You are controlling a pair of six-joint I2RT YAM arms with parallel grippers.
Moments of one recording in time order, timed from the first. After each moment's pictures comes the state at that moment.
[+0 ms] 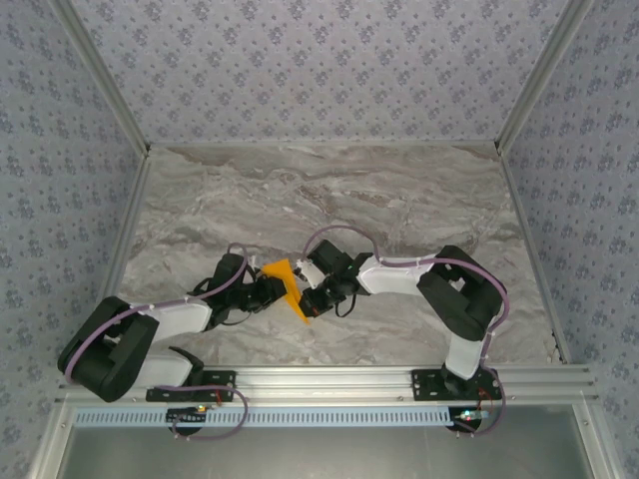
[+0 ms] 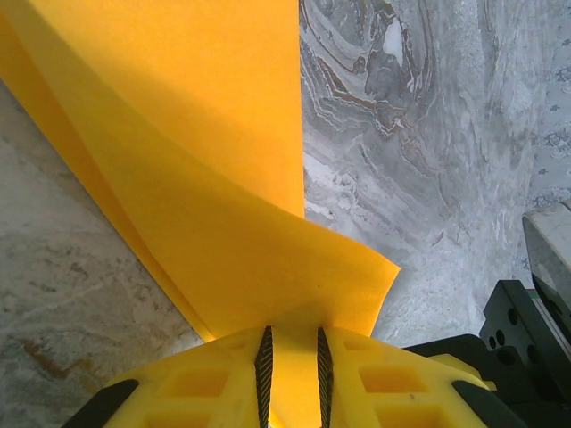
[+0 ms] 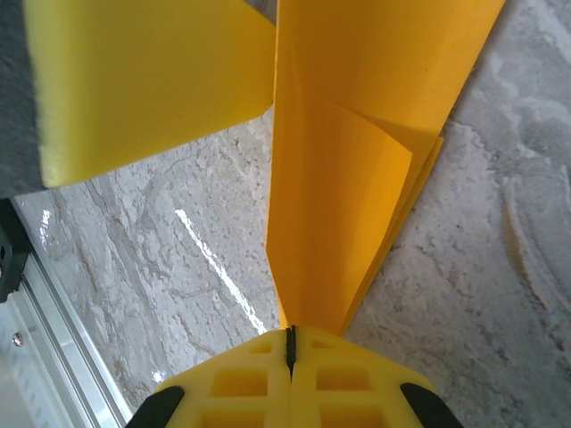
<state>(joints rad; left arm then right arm) -0.53 1.31 0.29 0.28 0.44 -1.01 0.90 1.80 0.96 -0.26 -0.49 0.35</state>
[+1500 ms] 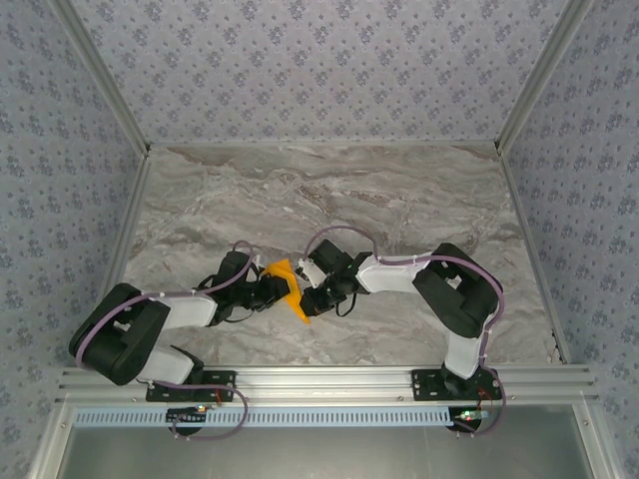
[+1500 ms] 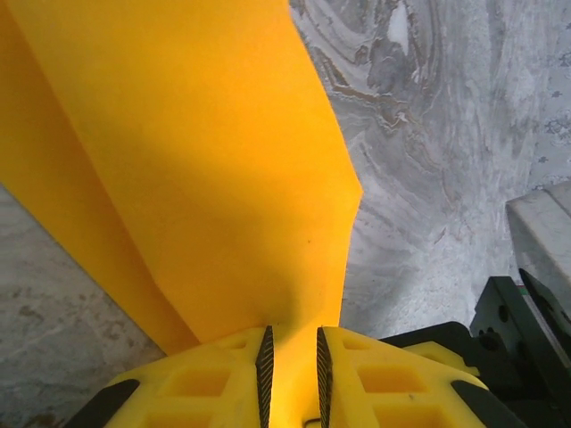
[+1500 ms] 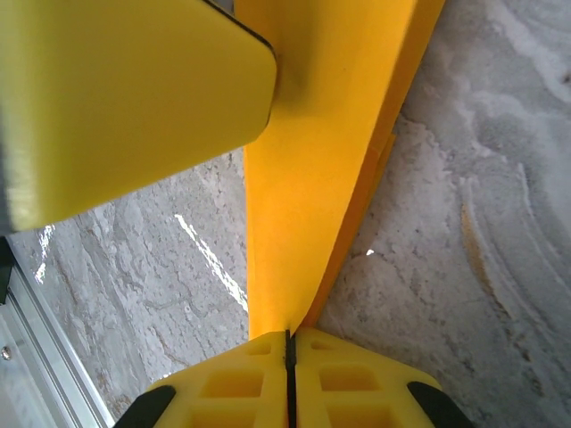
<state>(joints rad) -0.53 1.41 0.32 0.34 0.48 -1.01 0.89 1.82 0.96 -0.25 -0.49 0.37</state>
